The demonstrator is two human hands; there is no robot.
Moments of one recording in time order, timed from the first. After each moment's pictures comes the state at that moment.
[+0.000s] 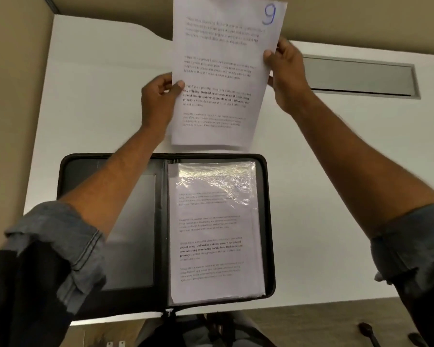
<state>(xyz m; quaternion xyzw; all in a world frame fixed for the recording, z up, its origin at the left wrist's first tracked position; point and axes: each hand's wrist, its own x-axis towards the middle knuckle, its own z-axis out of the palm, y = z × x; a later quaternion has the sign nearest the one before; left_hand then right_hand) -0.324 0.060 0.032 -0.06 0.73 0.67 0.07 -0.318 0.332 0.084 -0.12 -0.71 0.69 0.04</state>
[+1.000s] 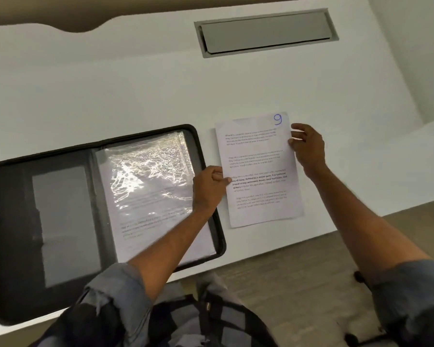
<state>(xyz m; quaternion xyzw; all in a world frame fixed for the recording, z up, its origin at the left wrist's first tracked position) -0.027 0.249 -0.032 -0.03 0.77 0.55 0.31 0.010 0.529 -0.001 -0.42 -0.76 0.49 0.07</state>
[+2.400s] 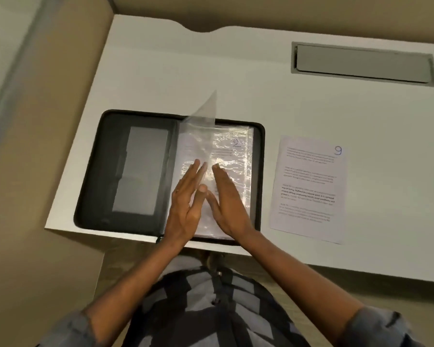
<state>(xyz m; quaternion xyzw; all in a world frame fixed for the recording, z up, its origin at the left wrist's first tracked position) 0.052 0.073 0.042 0.04 0.85 0.52 0.06 0.055 0.210 -0.006 0.04 -0.88 0.46 -0.07</state>
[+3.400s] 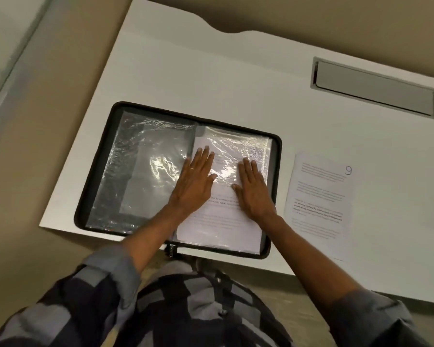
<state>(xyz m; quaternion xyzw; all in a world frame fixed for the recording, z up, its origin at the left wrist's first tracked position) -0.040 0.022 -0.041 0.18 0.95 0.24 0.06 -0.014 0.240 -0.050 0.07 -0.97 0.18 -0.13</state>
